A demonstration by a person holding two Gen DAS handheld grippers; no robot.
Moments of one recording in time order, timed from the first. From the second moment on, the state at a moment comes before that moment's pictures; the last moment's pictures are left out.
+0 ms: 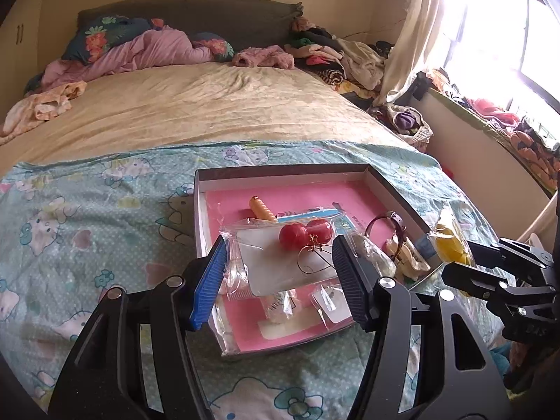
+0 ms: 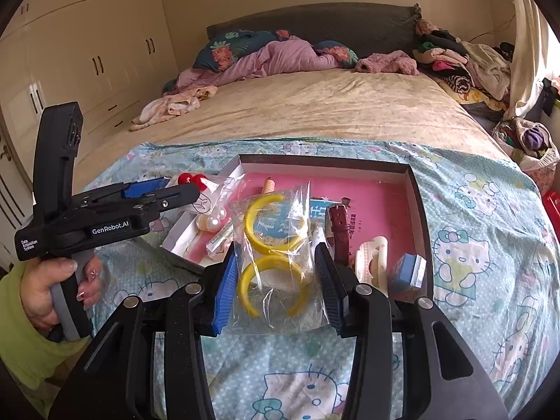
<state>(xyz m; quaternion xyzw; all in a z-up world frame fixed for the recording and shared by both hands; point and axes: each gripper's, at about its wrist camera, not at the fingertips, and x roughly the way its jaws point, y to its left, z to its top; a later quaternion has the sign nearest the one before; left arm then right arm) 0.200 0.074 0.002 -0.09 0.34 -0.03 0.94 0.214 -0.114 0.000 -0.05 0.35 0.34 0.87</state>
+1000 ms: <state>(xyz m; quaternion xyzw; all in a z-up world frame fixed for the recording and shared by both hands) 0.216 0.070 -0.029 -0.10 0.37 -0.04 0.92 0.240 -0.100 -0.044 -0.05 0.38 0.32 0.87</state>
